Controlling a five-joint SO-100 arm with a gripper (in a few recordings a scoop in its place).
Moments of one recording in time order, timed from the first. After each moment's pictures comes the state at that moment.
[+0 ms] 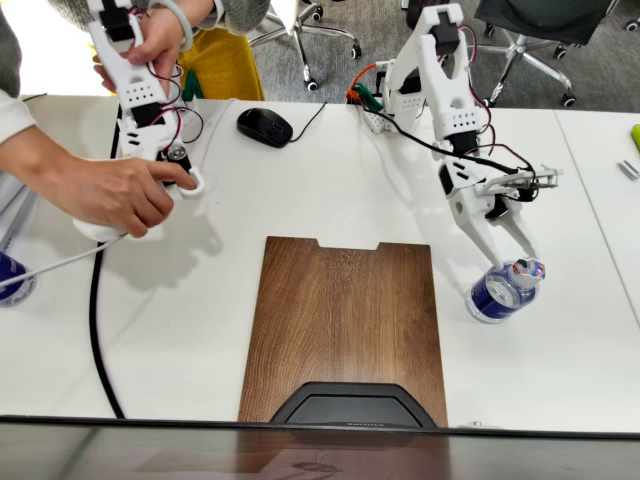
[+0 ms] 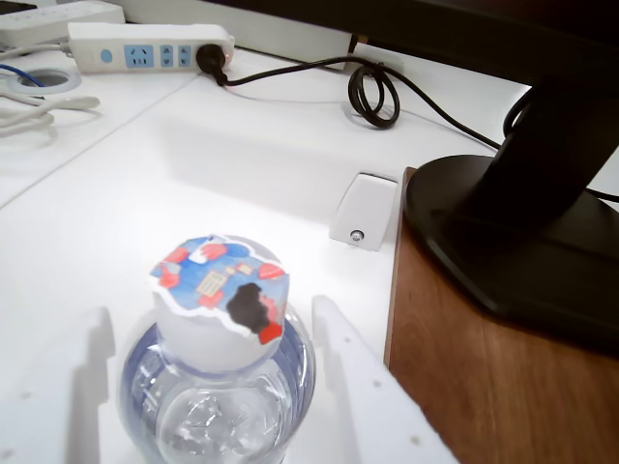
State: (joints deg) arm -23.6 67.2 96.0 -21.6 -100.0
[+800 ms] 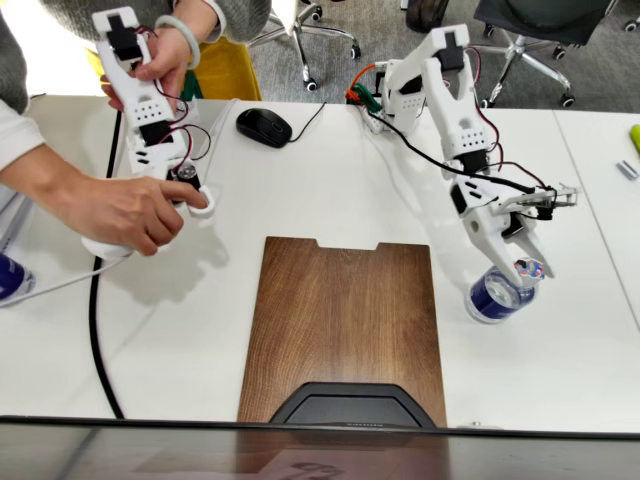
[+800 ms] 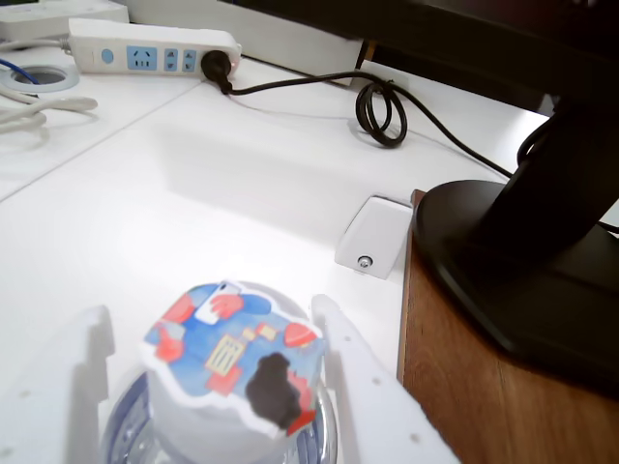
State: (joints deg) arm -24.3 55.3 82.1 -21.6 -102.4
